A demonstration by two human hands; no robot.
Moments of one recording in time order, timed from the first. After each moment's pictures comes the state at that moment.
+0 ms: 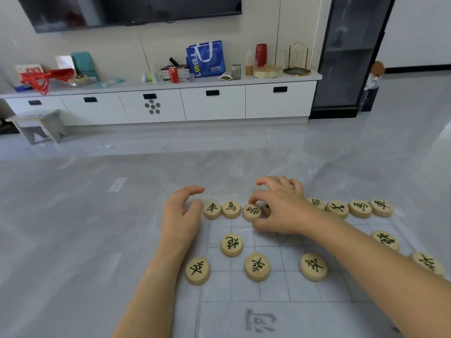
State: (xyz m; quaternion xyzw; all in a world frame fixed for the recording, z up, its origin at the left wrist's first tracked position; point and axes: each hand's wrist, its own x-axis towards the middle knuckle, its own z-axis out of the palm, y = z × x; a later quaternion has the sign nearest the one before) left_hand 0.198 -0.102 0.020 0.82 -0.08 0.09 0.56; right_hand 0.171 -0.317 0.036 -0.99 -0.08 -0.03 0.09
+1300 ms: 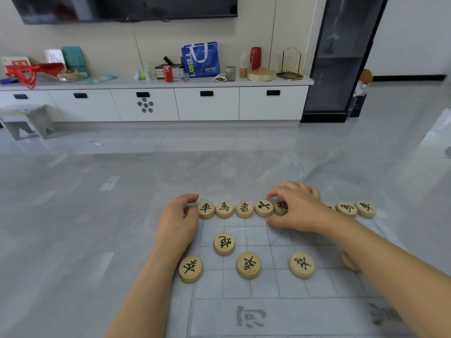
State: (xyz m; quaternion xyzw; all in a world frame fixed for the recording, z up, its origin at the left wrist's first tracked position) left_hand 0.200 -0.101 0.010 0.88 -0.05 0.06 0.46; right_hand 0.160 -0.354 0.038 -0.99 0.02 0.01 0.13
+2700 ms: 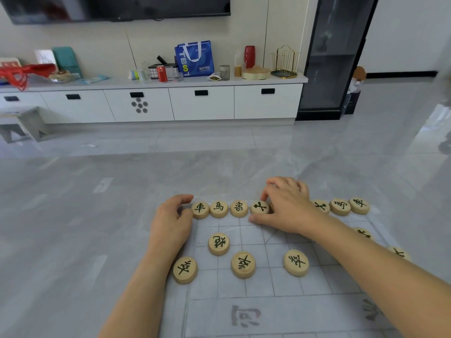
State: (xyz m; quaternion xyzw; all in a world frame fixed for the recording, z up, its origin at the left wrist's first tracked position) left_hand 0.198 -0.102 0.013 0.89 -0.05 0.06 0.45; right_hand 0.160 -0.342 0.032 -0.99 0.00 -0.04 0.09
